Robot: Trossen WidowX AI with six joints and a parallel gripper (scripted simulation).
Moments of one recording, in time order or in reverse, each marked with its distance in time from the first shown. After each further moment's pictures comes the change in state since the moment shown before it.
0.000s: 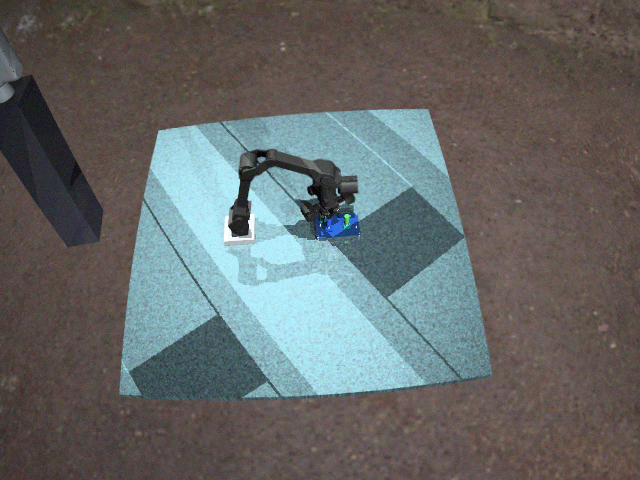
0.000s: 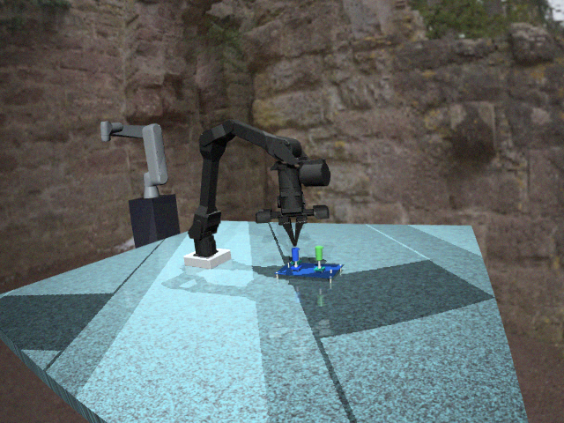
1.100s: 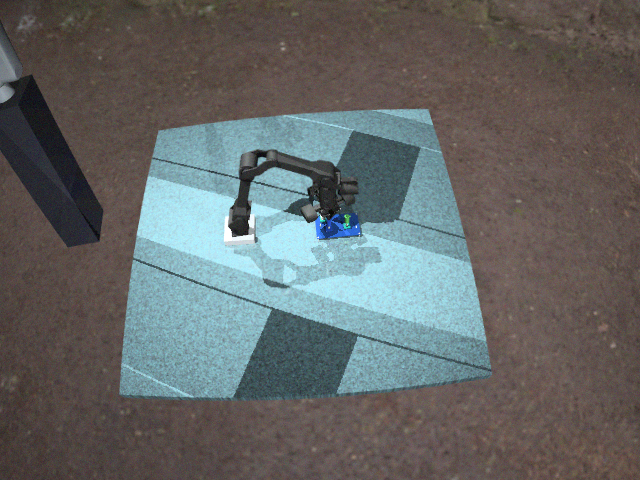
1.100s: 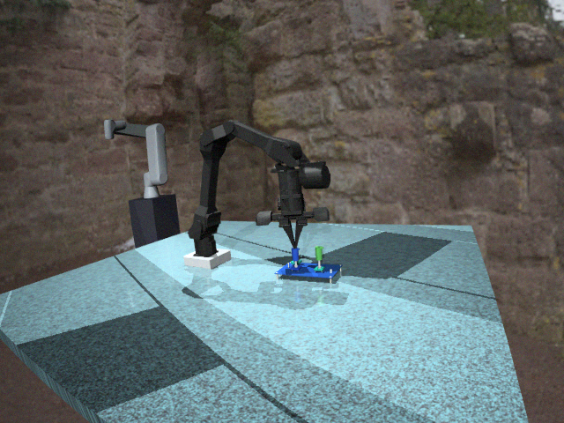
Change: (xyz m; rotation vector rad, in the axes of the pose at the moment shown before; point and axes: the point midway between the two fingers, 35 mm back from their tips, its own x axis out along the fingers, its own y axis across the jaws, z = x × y) arm 0.006 0.000 0.000 0.000 0.000 0.000
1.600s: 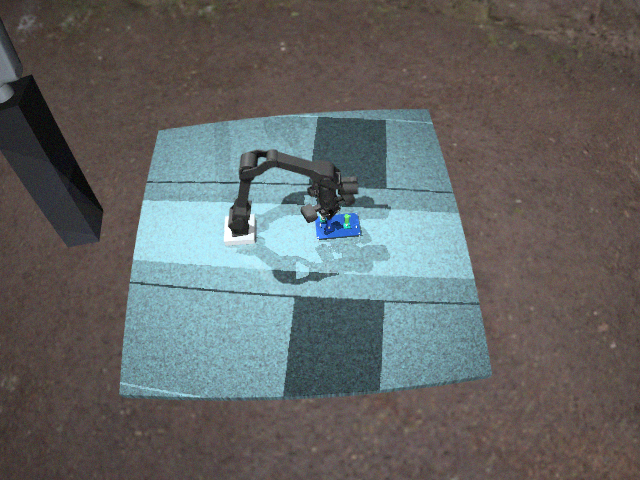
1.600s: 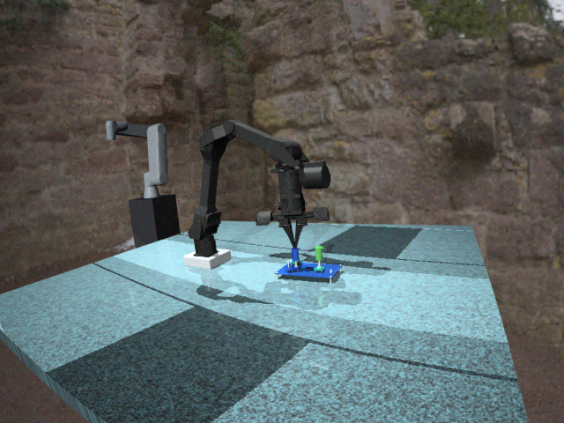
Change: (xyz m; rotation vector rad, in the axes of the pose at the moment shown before) arm 0.000 0.000 0.000 0.000 0.000 0.000
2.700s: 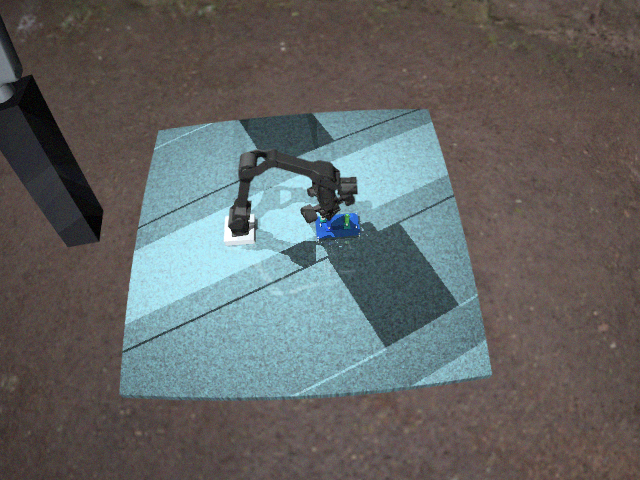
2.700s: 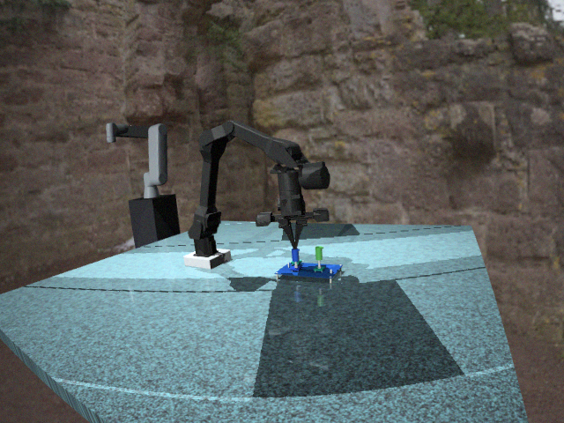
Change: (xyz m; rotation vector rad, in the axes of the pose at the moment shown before) arm 0.004 0.001 0.000 0.000 0.001 -0.001
